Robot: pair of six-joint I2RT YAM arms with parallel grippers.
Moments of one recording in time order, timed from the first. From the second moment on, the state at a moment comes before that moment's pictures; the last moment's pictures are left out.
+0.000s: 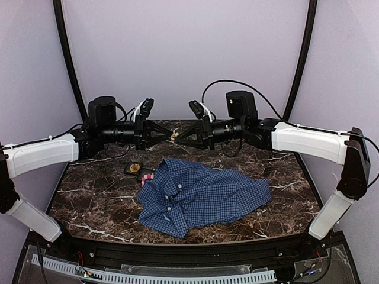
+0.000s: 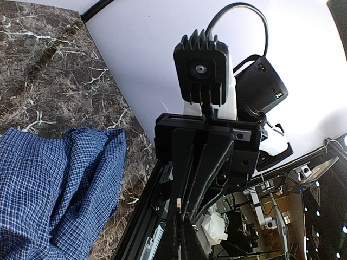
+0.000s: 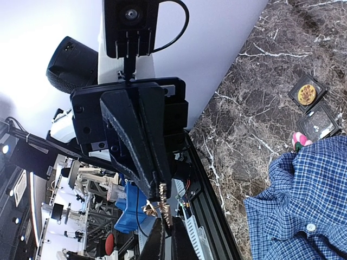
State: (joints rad) left arm -0.63 1.42 1.05 0.22 0.81 -0.92; right arm 0.78 1.64 1.30 0.06 -0.82 0.84
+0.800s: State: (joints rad) left arm -0.60 1.36 0.98 0.21 0.74 -0.92; right arm 0.78 1.64 1.29 0.08 -0.81 0.85
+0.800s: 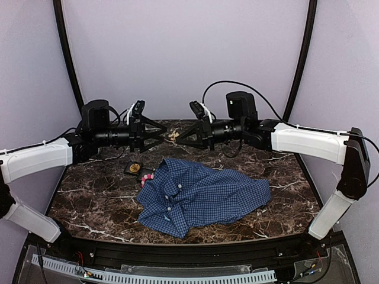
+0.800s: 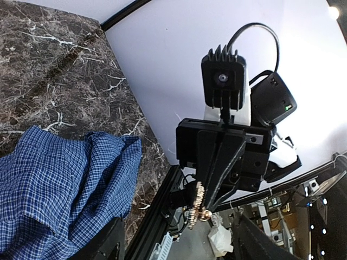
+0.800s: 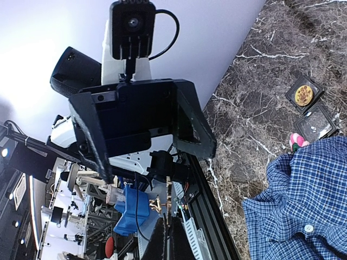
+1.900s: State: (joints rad) left arm -0.64 1.47 1.07 0.17 0.88 -0.86; right arm 0.78 1.65 1.29 0.06 -0.83 0.83
